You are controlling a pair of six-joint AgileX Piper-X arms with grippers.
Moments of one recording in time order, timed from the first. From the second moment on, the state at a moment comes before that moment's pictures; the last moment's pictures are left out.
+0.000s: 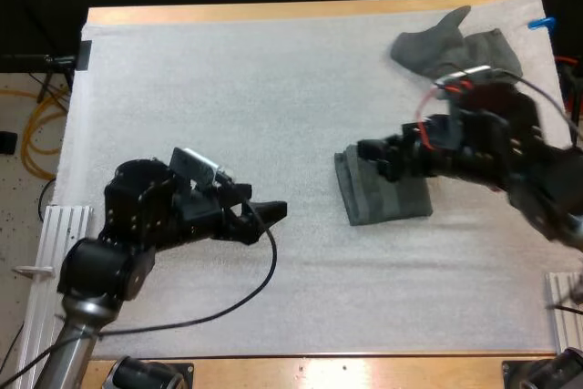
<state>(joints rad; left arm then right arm) -0.30 0.85 -0.81 0.73 0.65 -1.98 0.56 1.16 -1.22 0.83 -0.28 -1.56</state>
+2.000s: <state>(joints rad) -0.62 1.89 -1.15 0.39 0.44 -2.48 0.56 0.79 -1.06 1.23 -0.06 -1.56</state>
